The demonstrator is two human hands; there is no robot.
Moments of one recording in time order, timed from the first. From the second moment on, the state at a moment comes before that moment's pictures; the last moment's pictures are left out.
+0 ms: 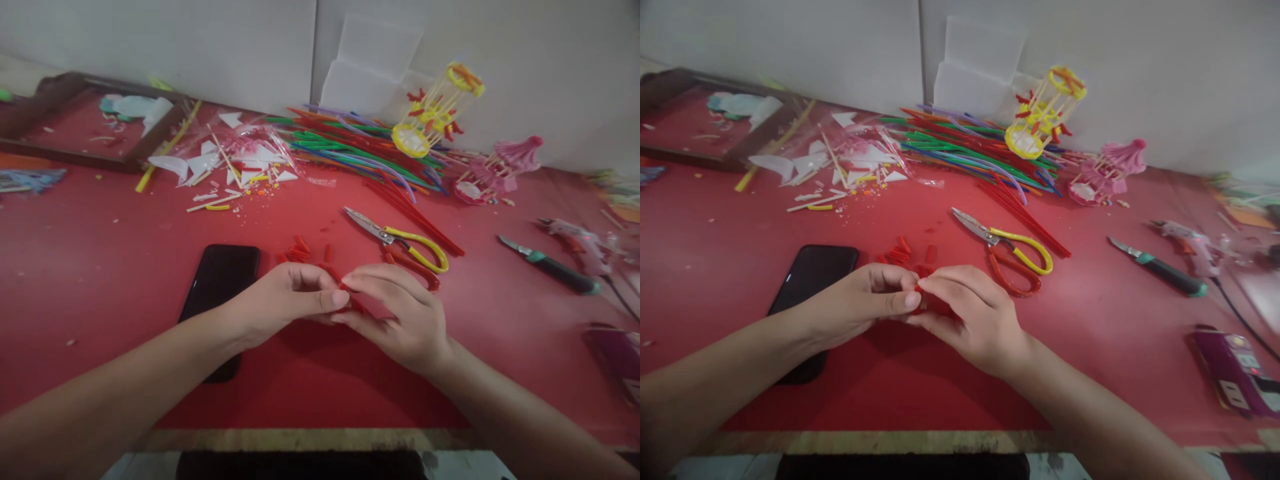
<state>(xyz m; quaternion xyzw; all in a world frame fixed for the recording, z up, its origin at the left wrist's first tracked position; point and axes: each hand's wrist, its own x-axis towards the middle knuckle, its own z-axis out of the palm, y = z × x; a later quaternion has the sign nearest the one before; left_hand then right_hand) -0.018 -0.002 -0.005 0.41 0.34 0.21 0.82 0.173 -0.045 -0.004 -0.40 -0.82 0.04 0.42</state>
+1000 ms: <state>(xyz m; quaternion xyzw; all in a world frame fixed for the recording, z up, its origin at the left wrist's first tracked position) -0.018 0.000 -0.015 0.39 0.41 0.39 0.72 0.188 -0.042 0.002 -0.32 -0.94 0.08 0.11</state>
